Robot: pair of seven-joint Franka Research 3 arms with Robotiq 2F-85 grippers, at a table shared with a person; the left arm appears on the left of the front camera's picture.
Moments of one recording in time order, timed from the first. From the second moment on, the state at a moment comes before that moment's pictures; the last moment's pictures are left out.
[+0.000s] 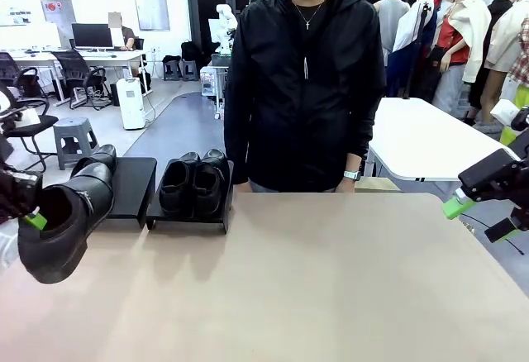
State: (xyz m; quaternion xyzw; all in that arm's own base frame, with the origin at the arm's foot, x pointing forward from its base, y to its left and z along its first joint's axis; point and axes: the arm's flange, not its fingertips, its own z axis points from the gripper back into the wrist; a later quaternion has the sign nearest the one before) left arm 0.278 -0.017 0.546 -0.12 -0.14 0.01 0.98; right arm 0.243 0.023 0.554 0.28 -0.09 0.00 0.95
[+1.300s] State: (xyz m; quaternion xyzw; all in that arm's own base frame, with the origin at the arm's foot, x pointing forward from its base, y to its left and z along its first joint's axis) left arm 0.585 0.027 0.530 -0.09 -0.17 0.03 0.98; right arm 0.243 0.023 0.554 0.28 -0.09 0.00 0.95
